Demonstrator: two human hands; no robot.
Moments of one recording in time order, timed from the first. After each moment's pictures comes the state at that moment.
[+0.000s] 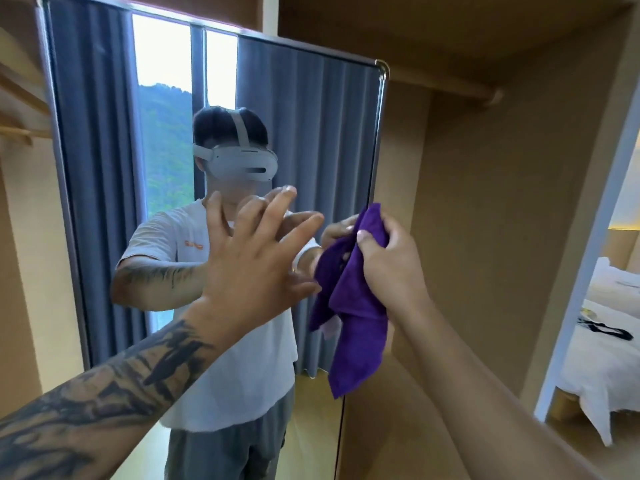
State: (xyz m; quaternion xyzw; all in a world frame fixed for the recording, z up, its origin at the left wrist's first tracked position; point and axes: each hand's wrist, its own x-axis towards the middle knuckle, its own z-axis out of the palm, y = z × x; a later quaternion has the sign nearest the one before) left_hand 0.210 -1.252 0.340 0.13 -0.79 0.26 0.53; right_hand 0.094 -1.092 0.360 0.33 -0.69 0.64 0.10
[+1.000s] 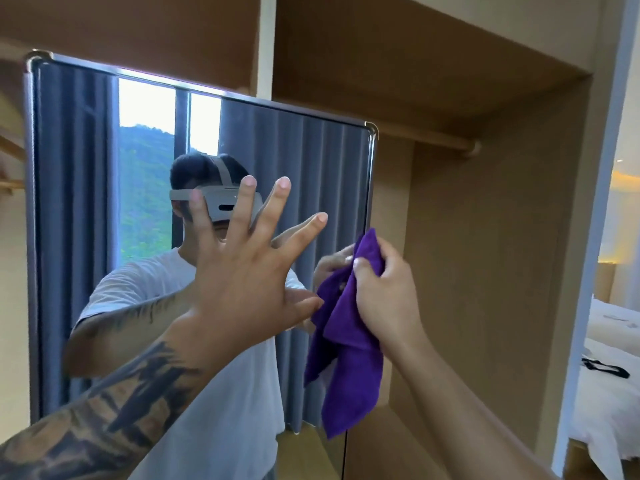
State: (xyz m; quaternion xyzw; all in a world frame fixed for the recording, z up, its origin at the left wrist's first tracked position) left_hand 0.196 -1.262 0.396 0.15 -0.79 0.30 0.52; right_hand 0.096 -1.103 0.391 0.33 -0.67 0.65 0.14
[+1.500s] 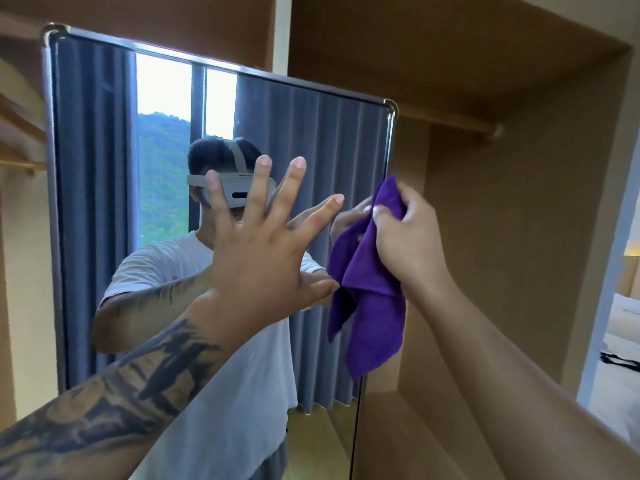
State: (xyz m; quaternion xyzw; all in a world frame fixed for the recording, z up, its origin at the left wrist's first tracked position) left_hand 0.193 -1.262 0.394 0.15 -0.79 0.30 0.51; right_hand 0.088 -1.103 0.433 0.35 -0.67 0.63 0.20
